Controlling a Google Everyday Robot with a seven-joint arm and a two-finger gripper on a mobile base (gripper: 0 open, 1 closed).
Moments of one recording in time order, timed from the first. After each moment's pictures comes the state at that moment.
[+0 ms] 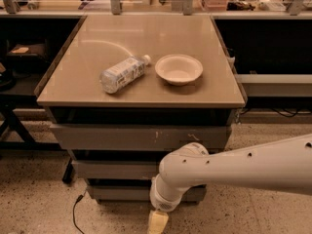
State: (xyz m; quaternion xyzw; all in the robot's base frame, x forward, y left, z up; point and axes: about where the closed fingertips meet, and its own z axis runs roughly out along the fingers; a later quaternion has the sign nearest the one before) arm 0.372 0.009 0.526 -0.67 0.73 0.15 0.08
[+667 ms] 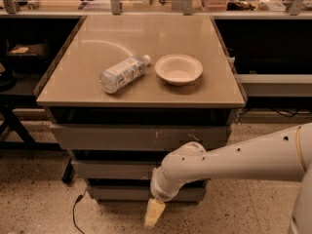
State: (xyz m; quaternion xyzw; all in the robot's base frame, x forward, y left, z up) arm 0.421 0.009 0.491 -0.64 0.75 0.14 0.13
